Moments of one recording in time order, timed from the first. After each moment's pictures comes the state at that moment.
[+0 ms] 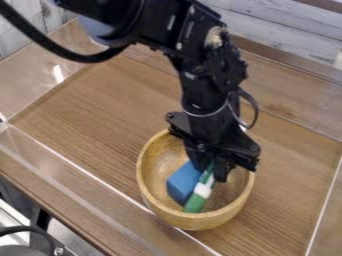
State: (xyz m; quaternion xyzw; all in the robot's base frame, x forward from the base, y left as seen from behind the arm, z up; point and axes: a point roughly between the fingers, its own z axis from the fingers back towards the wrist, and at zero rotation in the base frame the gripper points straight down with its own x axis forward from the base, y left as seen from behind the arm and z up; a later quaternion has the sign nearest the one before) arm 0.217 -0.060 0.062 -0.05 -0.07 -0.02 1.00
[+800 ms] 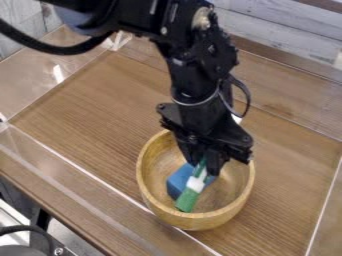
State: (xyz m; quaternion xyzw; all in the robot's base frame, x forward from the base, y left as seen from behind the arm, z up) arm 0.209 -0.054 0.074 -0.06 -0.06 -0.02 1.00
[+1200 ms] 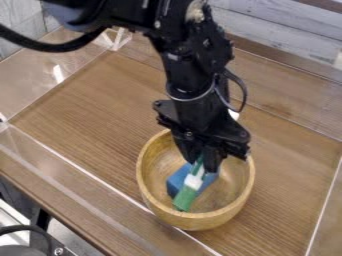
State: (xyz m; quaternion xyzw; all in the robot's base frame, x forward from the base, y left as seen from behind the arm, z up) arm 0.207 -0.052 0.078 -0.06 -0.06 -0.02 1.00
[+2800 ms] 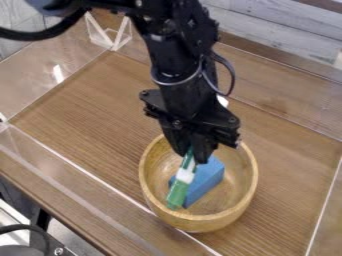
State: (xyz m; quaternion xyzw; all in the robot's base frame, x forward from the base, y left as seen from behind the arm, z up) arm 0.201 -0.041 0.094 -0.07 -0.05 0.00 1.00
